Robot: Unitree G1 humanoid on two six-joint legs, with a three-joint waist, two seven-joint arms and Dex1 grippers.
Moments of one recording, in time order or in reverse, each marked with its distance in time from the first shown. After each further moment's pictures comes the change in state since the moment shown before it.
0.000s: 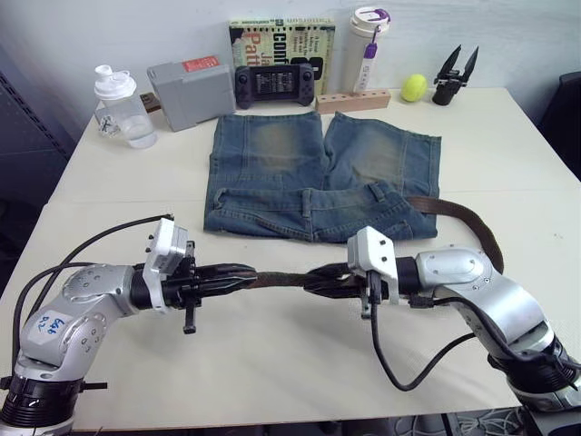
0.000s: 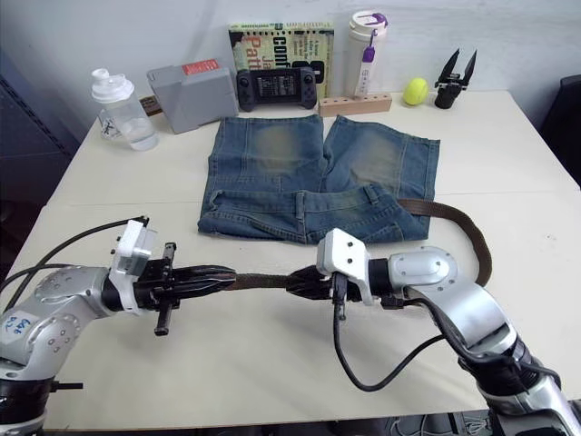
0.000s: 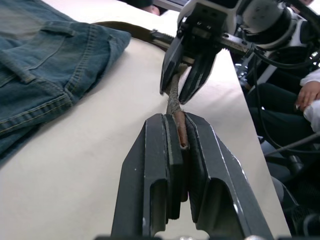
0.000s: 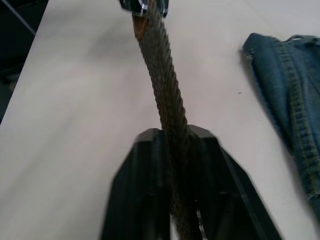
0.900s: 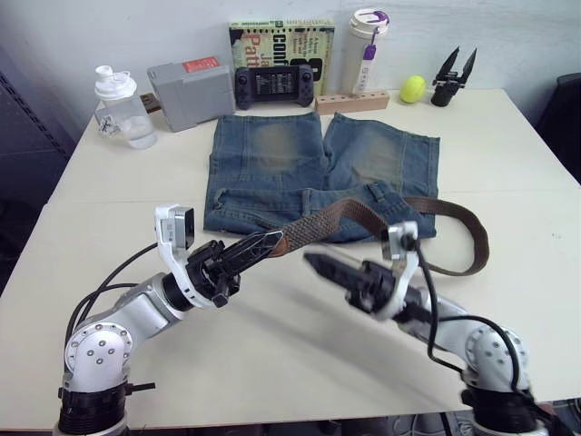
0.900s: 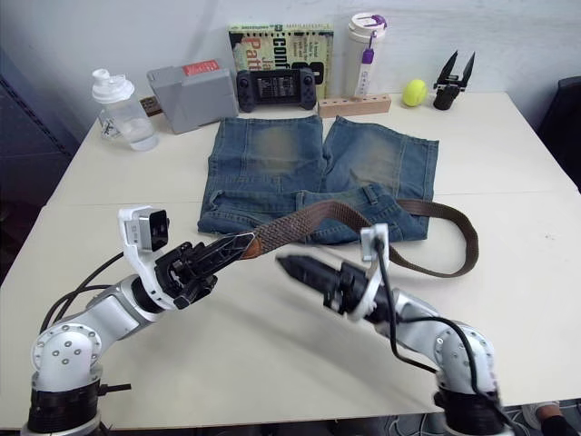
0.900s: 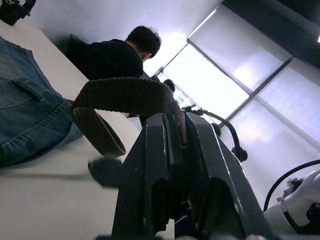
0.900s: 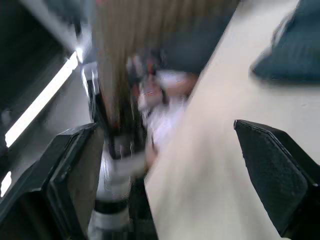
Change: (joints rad) left arm -0.014 -0.296 0.059 -0.092 -0.656 0.278 0.577; right arm 0.248 0.411 -0.301 0.092 1.103 0.258 -0.724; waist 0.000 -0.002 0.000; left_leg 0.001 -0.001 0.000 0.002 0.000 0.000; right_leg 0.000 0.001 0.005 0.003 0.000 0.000
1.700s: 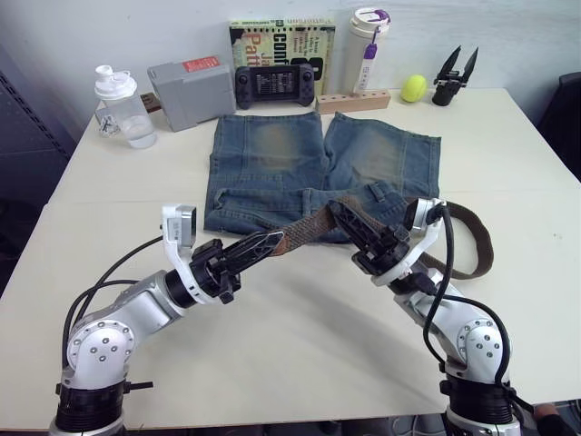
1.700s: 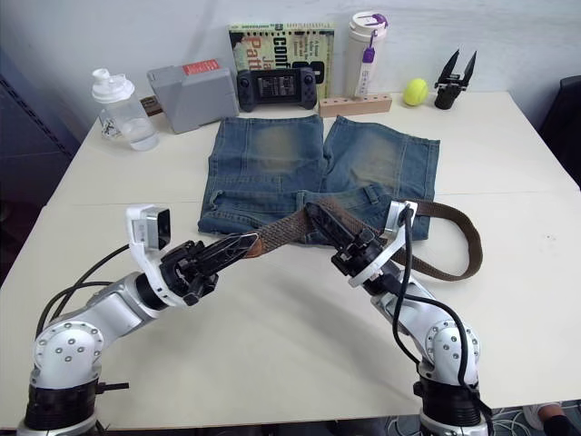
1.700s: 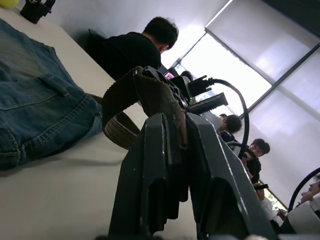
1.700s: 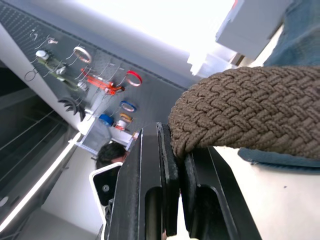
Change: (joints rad) left arm -0.019 0.032 -0.060 0.022 0.146 -0.041 -0.001; right arm -0.034 0.080 -0.045 0.010 0.063 -0.145 -0.171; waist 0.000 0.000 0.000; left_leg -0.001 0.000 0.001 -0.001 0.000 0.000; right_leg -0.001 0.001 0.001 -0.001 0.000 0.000
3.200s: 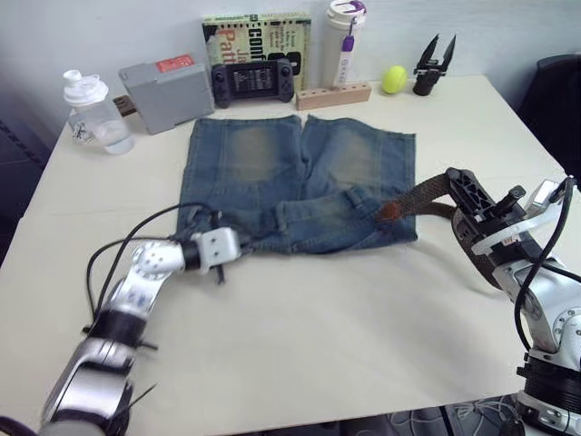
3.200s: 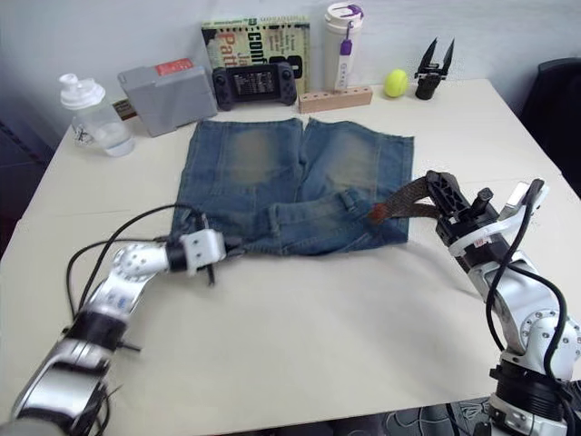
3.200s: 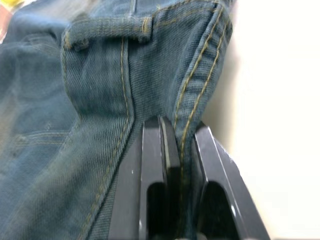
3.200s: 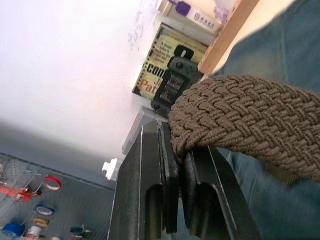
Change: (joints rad) left arm -0.172 0.179 -0.277 0.683 1.210 -1.165 -0.425; right arm -0.044 -0.294 -0.382 0.190 0.185 -0.052 -0.178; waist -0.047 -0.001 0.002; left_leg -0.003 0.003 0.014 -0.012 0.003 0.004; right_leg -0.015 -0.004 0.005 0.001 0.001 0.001
